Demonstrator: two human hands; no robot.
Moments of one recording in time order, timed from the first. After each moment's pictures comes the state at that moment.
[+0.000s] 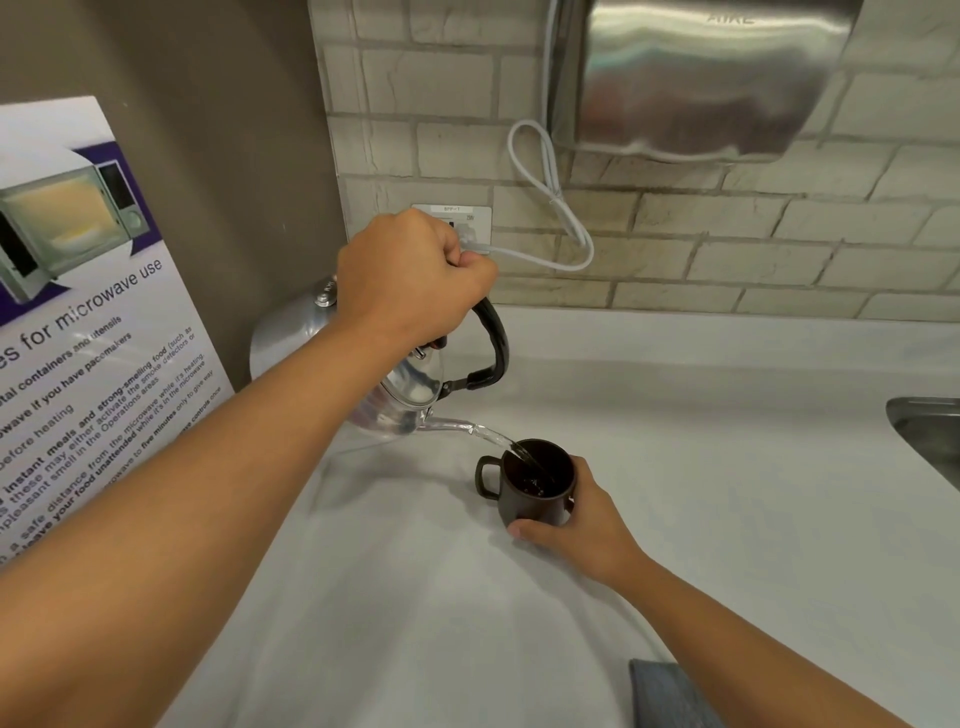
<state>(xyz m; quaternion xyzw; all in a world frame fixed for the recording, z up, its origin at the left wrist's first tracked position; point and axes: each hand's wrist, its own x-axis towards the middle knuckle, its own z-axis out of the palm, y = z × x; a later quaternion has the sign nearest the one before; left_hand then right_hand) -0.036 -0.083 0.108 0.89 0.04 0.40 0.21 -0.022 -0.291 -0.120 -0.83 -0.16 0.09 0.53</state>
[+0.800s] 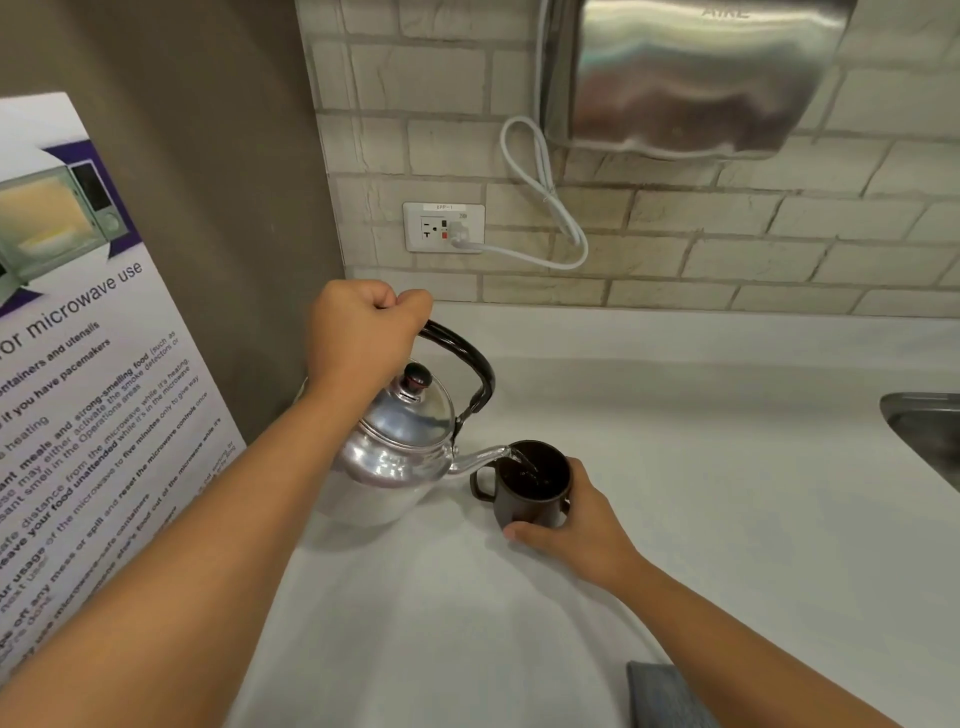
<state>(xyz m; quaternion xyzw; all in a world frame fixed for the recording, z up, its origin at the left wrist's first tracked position) -0.035 -0.056 0.052 0.80 0.10 0.38 0.46 -0.023 -0.292 -0.117 -0.83 -0.16 0.09 0.53</state>
